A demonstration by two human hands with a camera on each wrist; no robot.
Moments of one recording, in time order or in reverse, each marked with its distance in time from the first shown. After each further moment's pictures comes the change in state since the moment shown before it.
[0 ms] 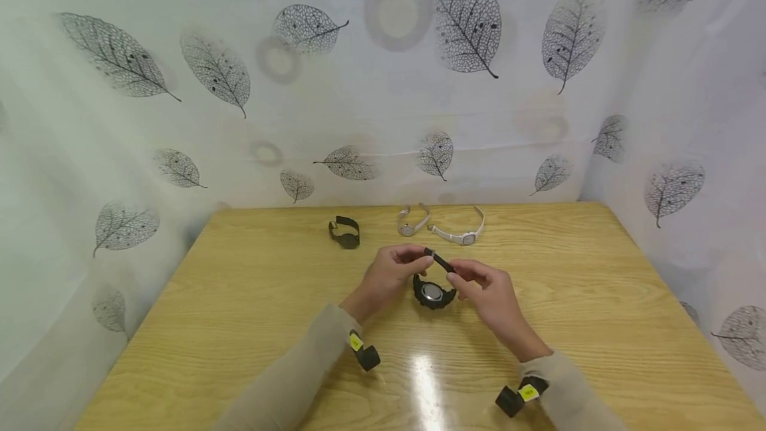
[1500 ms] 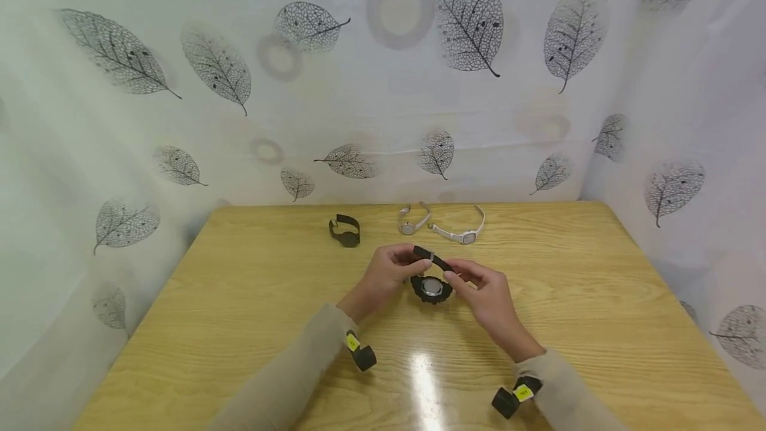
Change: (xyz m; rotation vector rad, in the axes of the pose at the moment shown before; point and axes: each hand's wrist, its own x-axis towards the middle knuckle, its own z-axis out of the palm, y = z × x) left_hand -0.006 0.002 -0.004 0.045 -0.001 0.006; right_hand -0.002 0.003 0.008 0.014 0.037 -0.002
